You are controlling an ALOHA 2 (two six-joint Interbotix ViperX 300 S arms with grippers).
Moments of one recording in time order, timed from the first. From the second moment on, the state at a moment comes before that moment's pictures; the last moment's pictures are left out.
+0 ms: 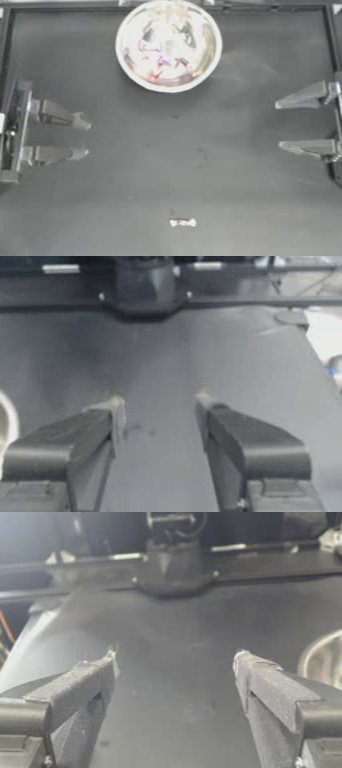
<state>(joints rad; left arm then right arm) 0.02 -0.83 1.02 -0.23 -0.01 0.22 -0.04 -0.95 1.12 0.14 -0.02 -0.05</state>
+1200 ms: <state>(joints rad) 0.02 -0.98 1.13 -0.25 -0.04 0.22 0.24 -0.10 0.34 -0.14 0.86 0.43</state>
